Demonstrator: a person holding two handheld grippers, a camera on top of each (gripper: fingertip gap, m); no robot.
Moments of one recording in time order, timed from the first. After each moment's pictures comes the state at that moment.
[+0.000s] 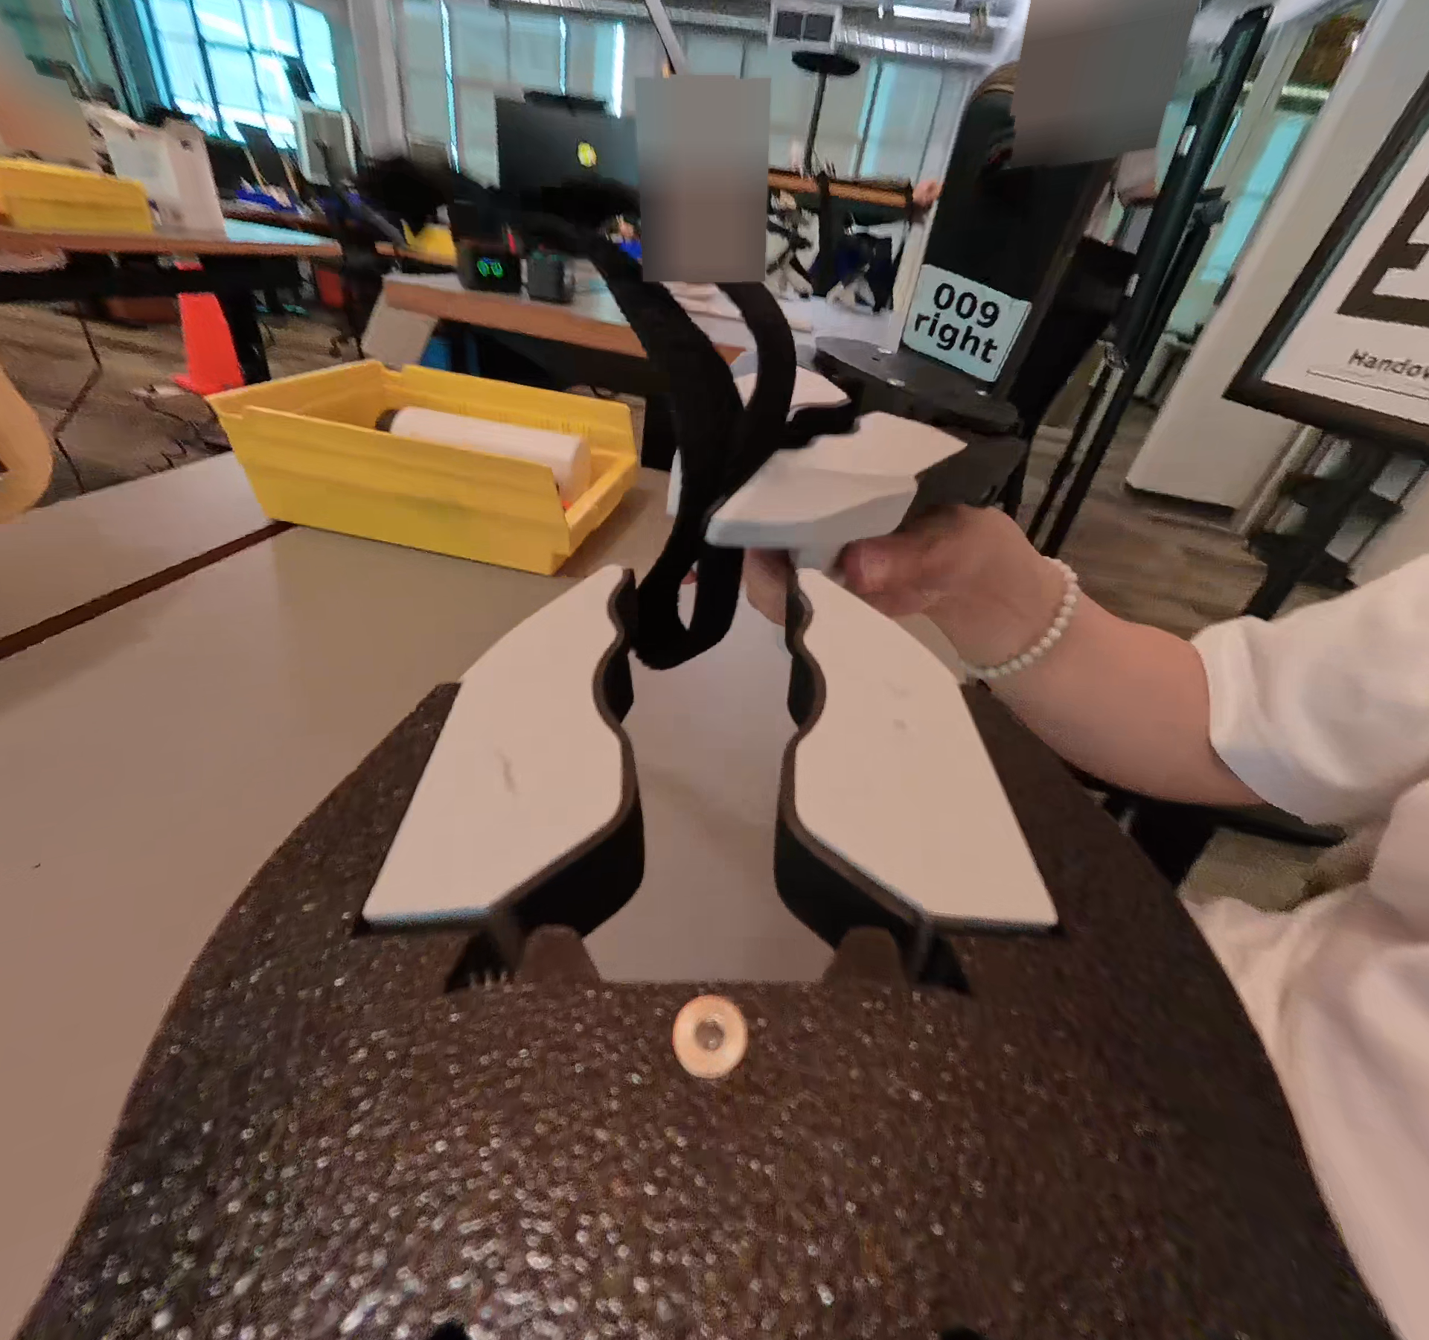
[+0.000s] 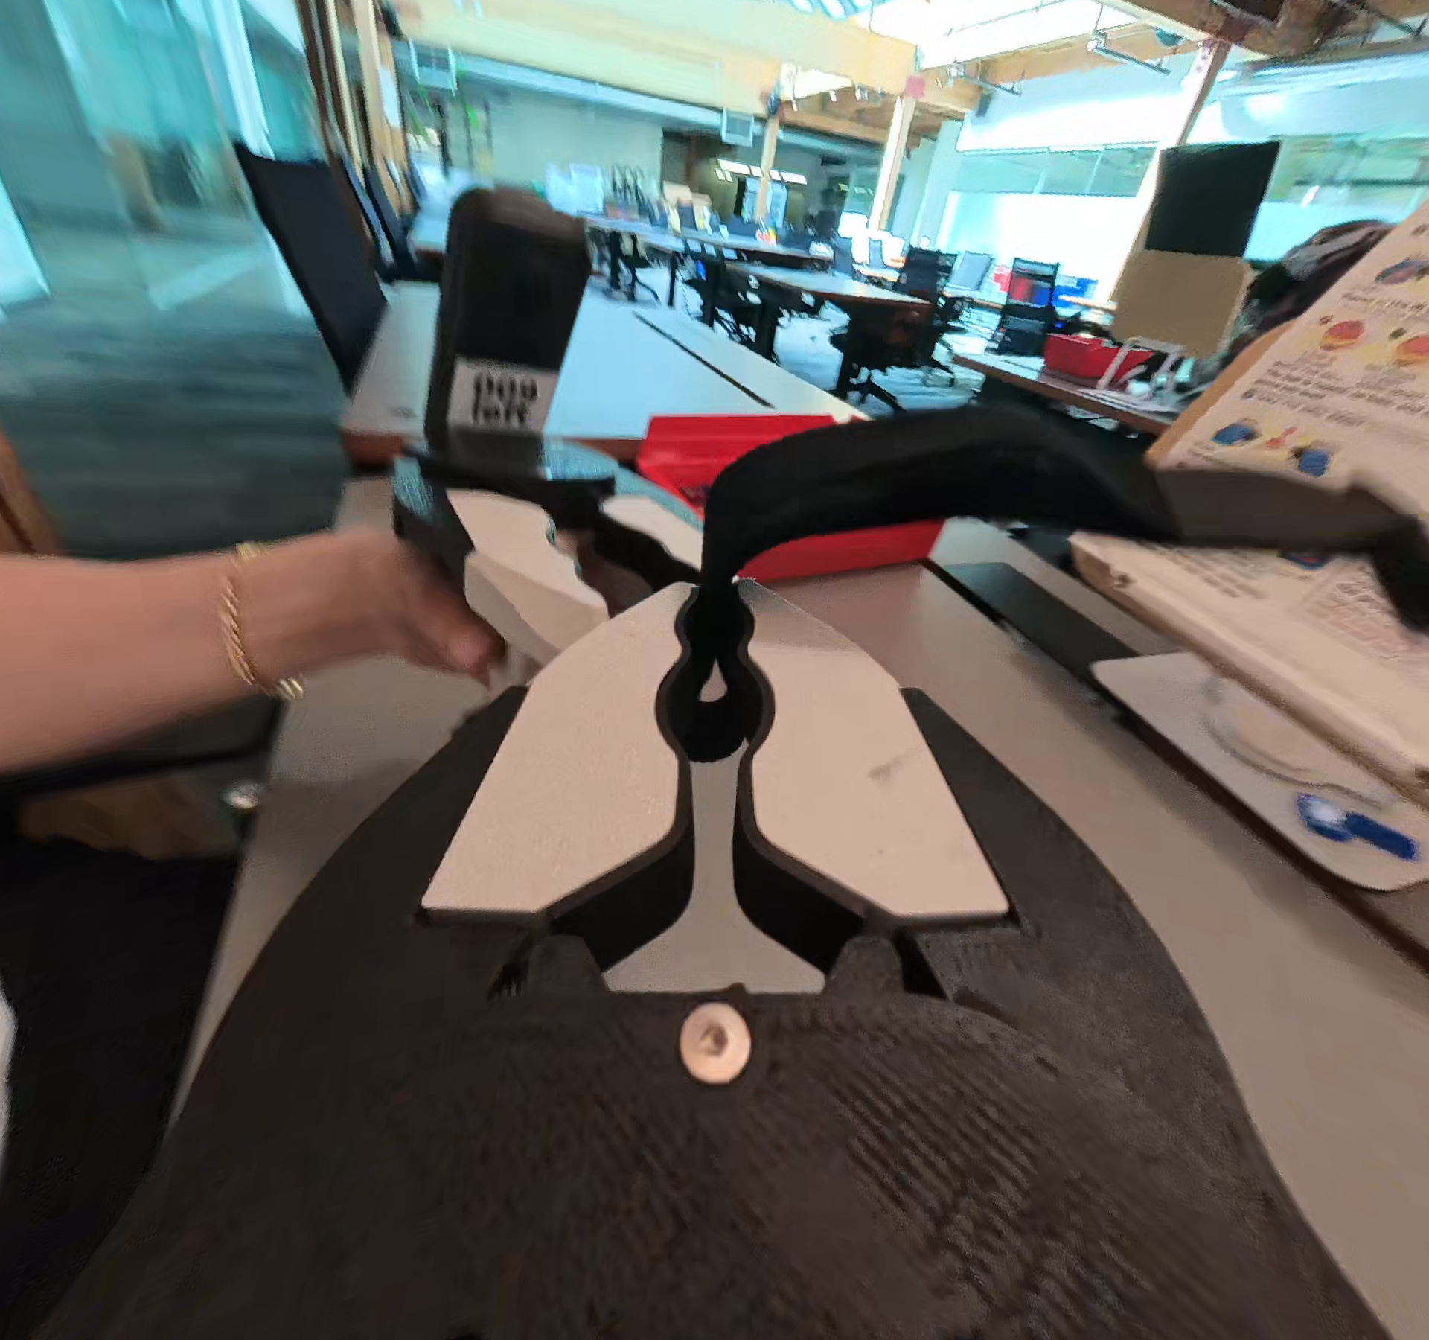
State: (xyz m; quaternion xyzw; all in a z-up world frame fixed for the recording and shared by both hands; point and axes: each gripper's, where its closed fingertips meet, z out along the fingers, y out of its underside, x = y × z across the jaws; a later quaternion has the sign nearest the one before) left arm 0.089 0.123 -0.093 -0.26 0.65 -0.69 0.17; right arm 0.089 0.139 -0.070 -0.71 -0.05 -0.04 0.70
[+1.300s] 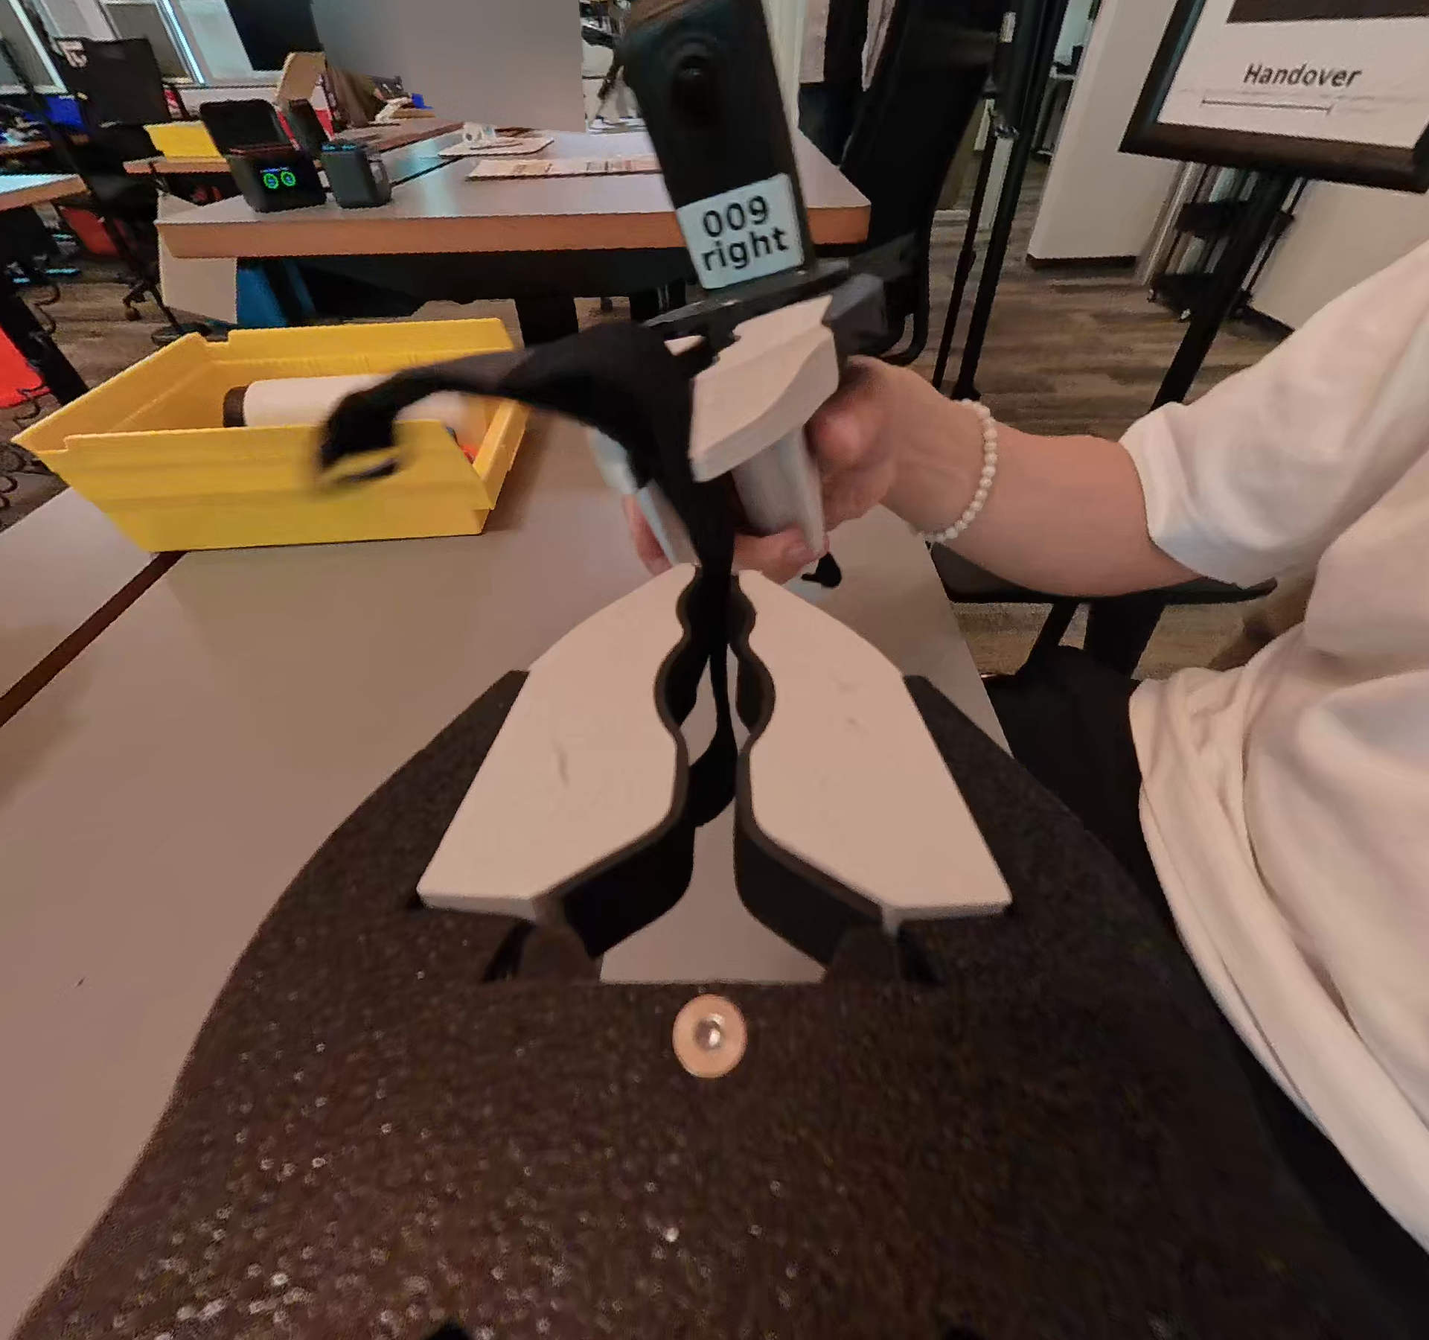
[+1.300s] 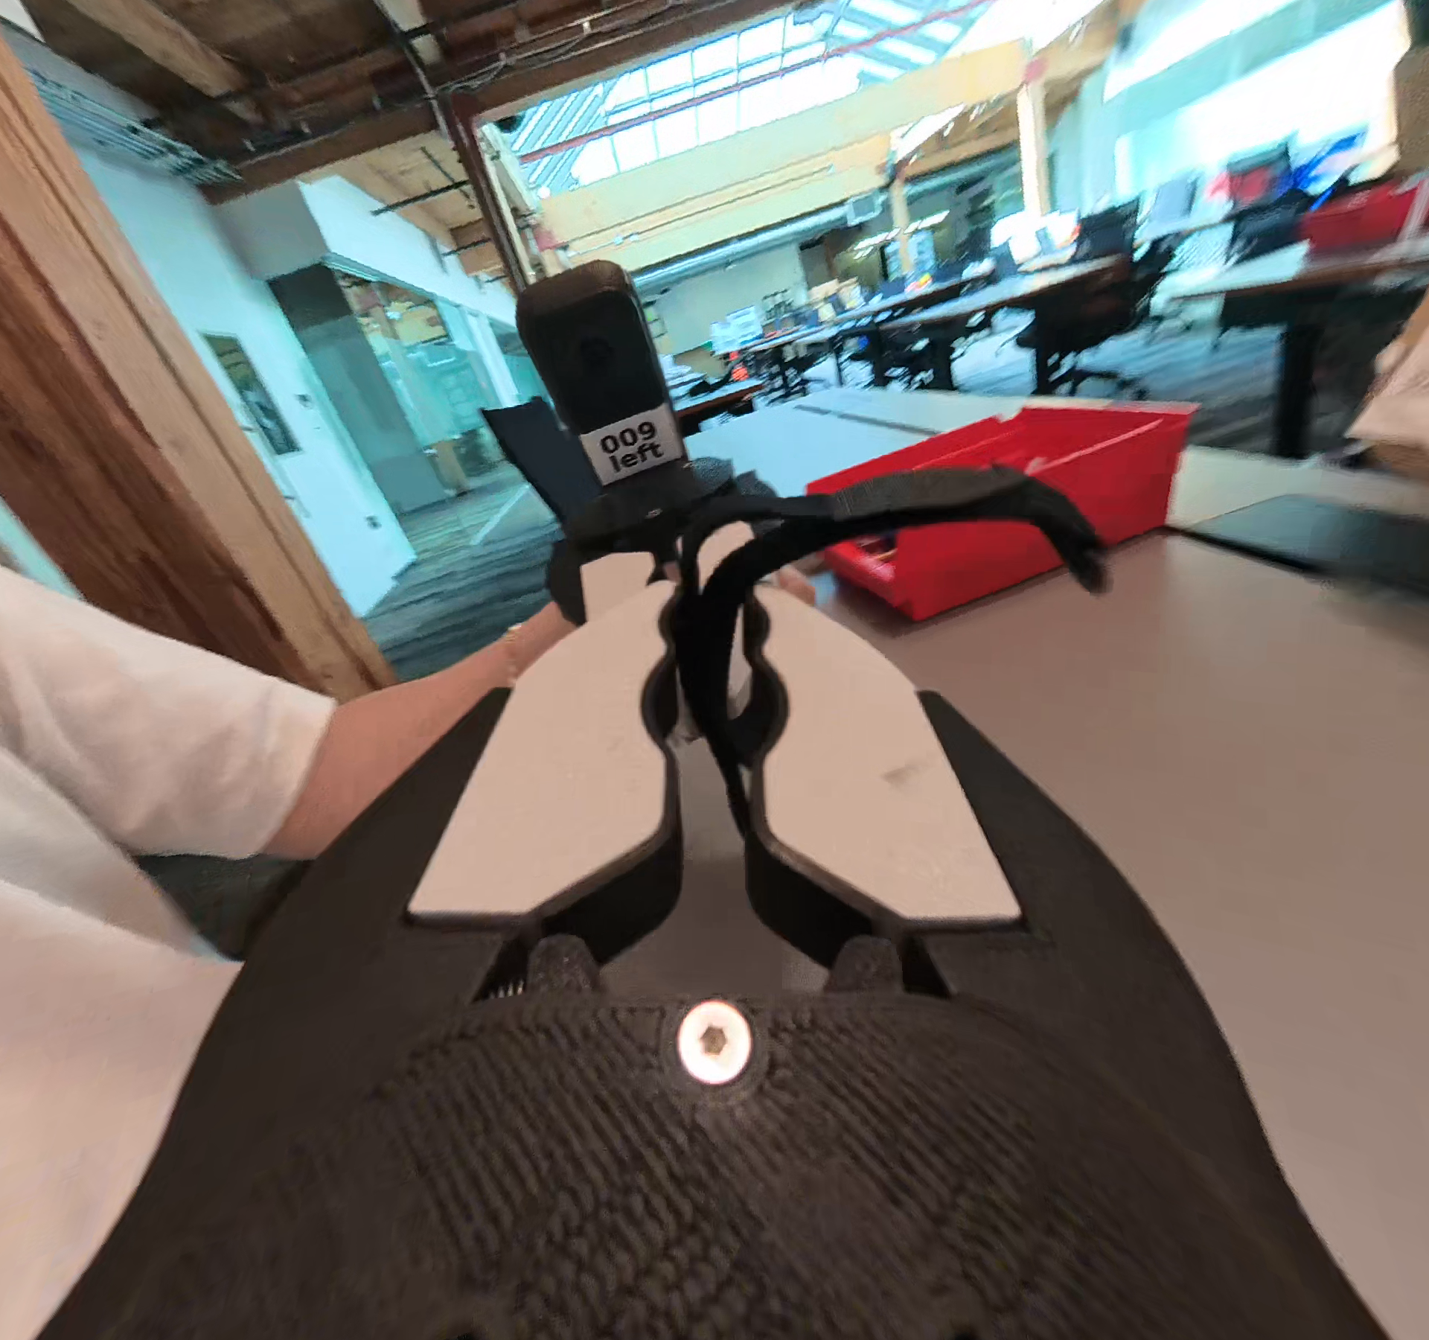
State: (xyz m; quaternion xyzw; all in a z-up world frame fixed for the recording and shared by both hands) left arm 0.081 0.113 -0.101 -0.14 0.76 -0.63 0.13; right arm 0.085 0.131 -0.066 -0.65 0.03 0.19 0.73
